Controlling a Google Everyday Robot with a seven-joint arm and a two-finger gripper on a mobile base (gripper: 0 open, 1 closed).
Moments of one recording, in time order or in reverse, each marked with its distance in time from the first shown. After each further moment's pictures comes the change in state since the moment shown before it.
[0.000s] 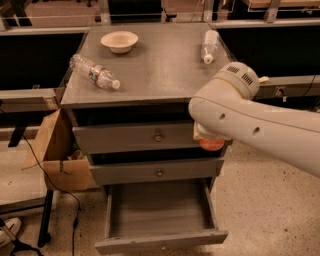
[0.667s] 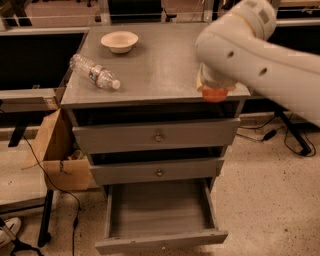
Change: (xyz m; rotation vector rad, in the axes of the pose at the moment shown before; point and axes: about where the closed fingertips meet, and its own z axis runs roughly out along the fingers) arm 0.125 0.017 -0.050 0.012 0.162 0.006
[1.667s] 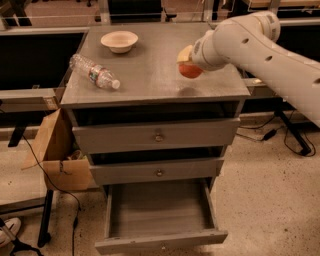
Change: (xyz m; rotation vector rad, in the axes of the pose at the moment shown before) arm 0.097 -0.068 0.045 0.432 0.166 0.197
